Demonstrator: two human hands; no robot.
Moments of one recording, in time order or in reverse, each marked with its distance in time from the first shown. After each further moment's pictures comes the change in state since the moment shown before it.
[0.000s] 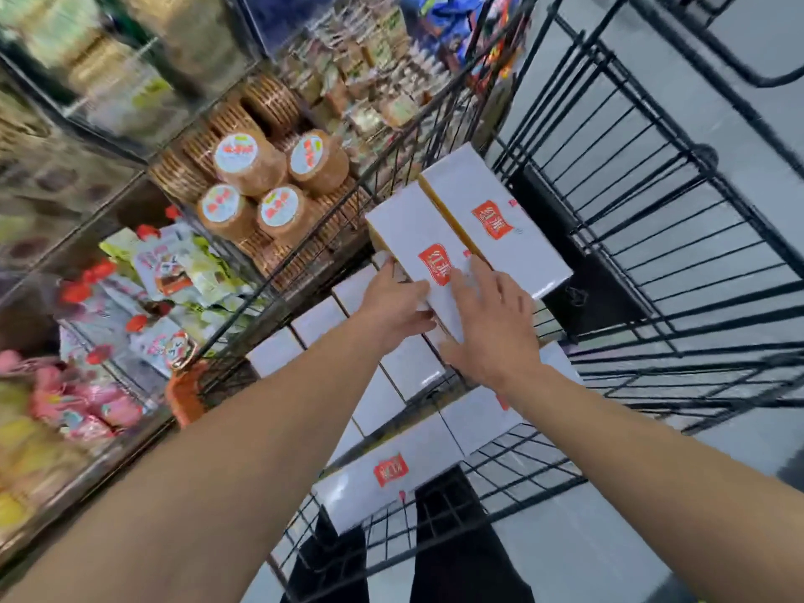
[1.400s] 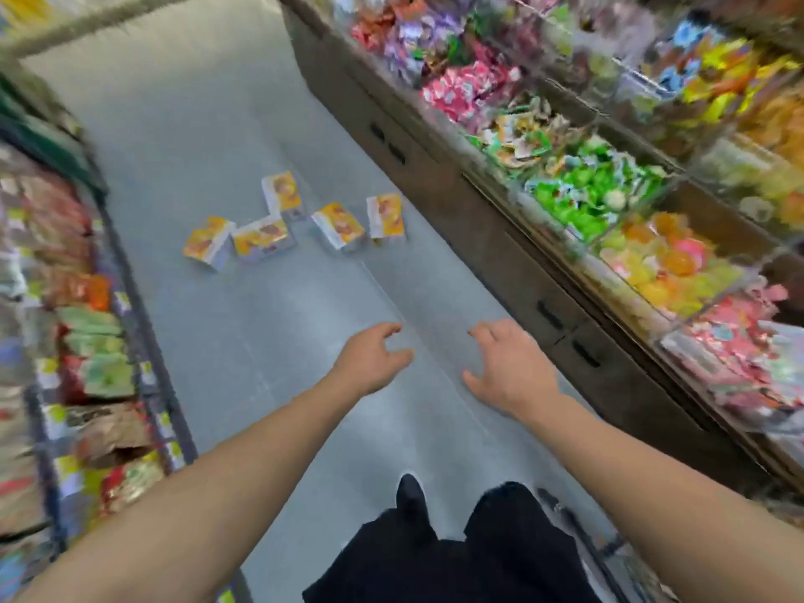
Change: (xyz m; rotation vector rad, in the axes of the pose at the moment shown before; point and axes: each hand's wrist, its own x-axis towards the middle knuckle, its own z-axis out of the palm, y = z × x) left_hand -0.555 -0.598 -0.434 -0.237 1.138 -0.044; right_hand -0.517 -0.563 0.112 -0.476 -0.374 -1.634
